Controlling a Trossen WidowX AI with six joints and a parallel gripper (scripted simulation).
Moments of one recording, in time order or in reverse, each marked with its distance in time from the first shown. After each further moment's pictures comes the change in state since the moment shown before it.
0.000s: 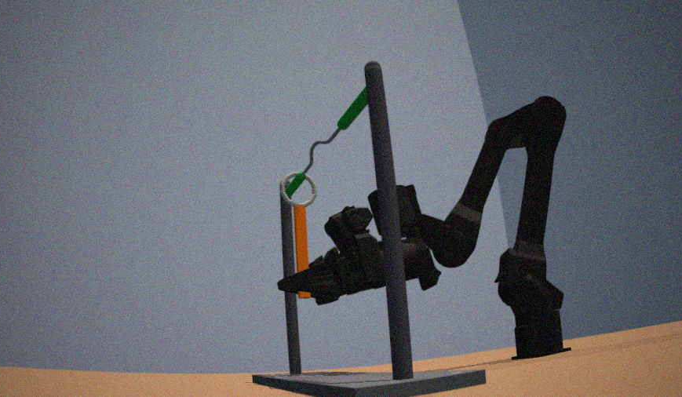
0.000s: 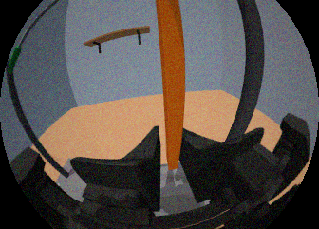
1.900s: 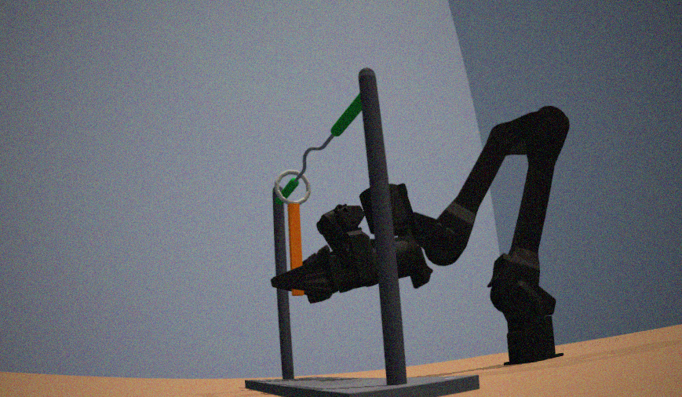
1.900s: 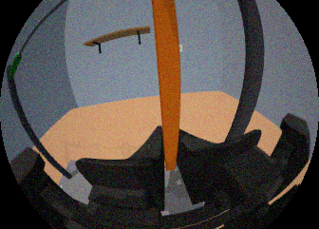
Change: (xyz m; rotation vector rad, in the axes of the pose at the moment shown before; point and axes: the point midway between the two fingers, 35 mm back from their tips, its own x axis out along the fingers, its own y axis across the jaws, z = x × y) arm -0.002 0.000 0.011 -0.002 0.005 0.001
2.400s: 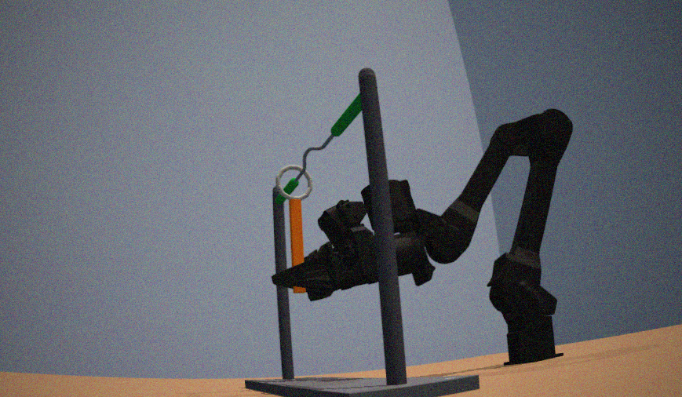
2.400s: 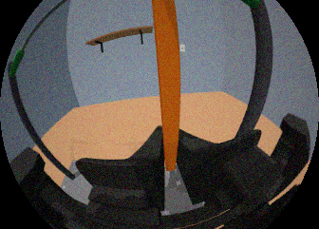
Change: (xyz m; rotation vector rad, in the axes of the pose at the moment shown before) arm 0.002 0.013 0.002 -0.005 0.001 0.015
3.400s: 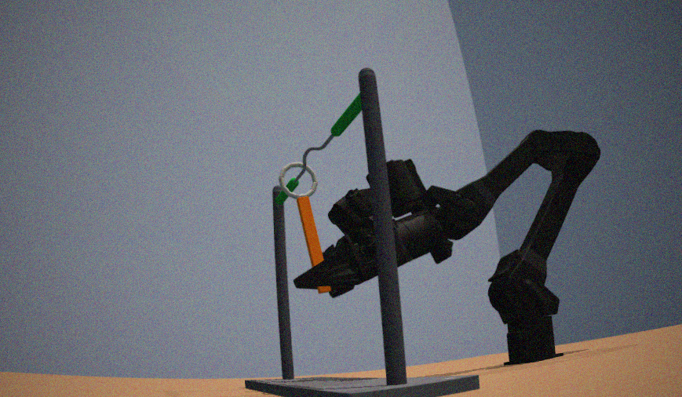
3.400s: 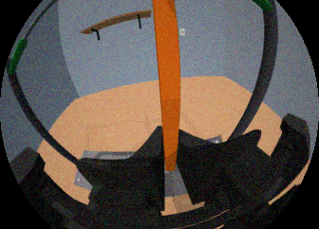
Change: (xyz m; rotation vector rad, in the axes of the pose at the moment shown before) arm -0.016 0.031 -0.006 0.047 0.168 0.000
